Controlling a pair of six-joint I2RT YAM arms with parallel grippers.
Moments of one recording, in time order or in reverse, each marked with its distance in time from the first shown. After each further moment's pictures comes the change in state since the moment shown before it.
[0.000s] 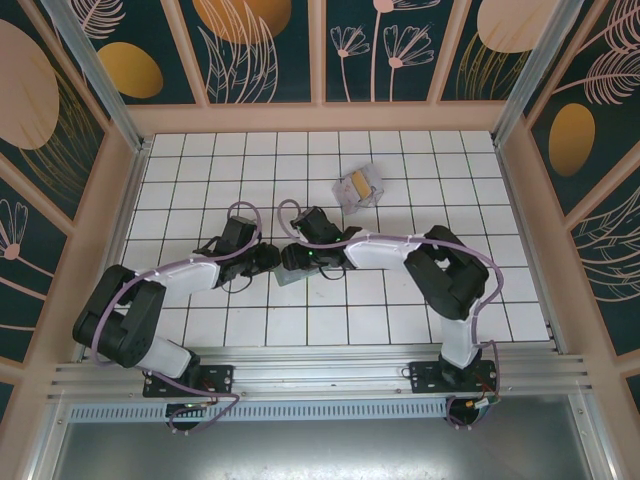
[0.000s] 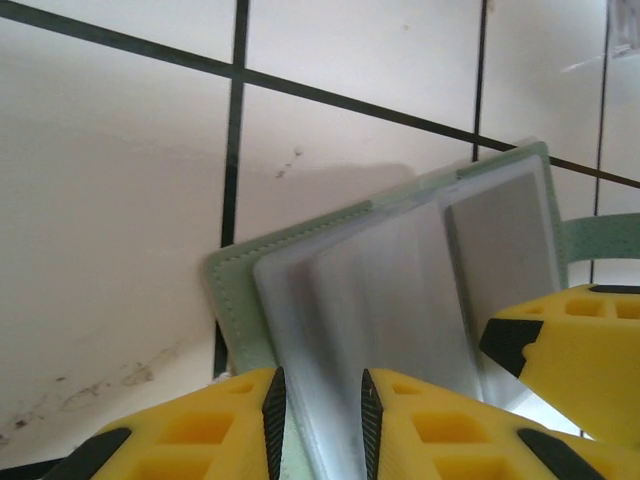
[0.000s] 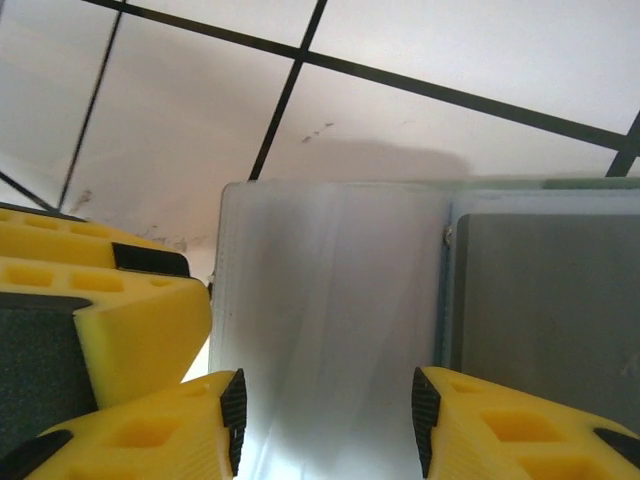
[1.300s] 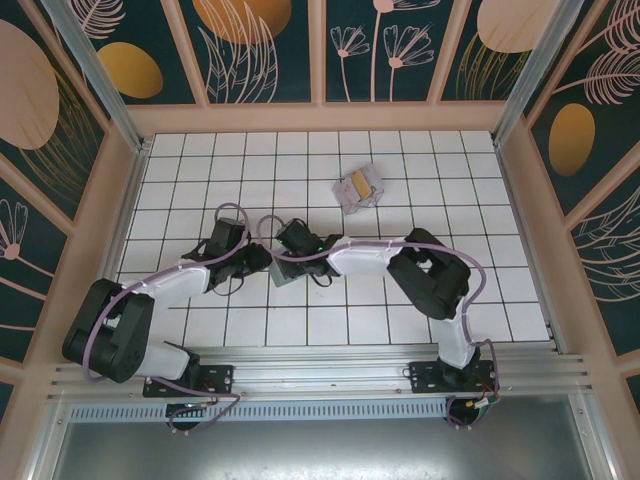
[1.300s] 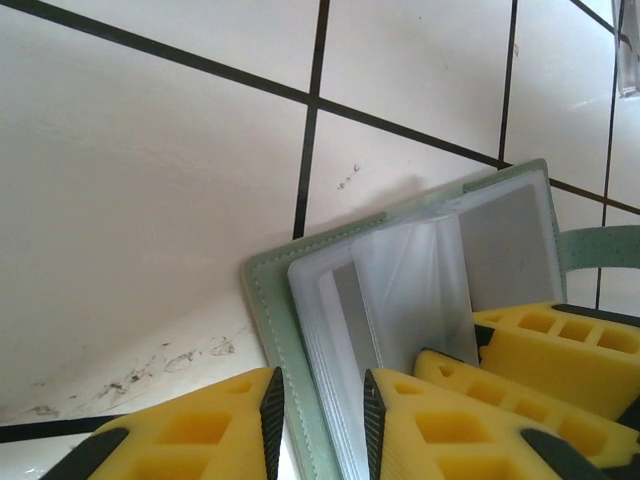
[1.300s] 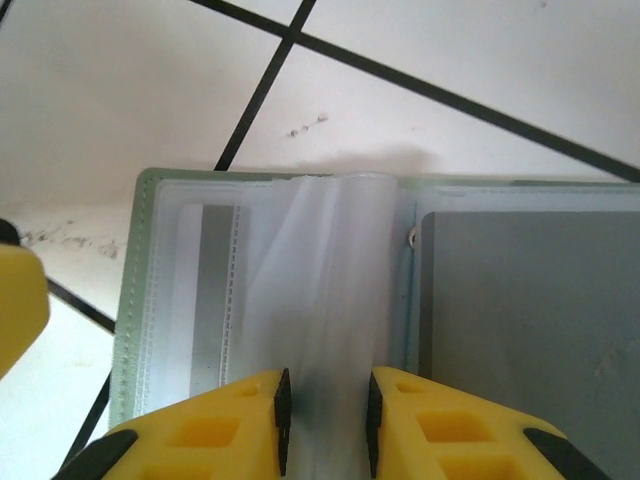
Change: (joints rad) left arm 0.056 -0.084 -0.043 -0.029 -0.001 0.003; right arm 0.072 0.065 0.045 -0.030 0.190 -0.082
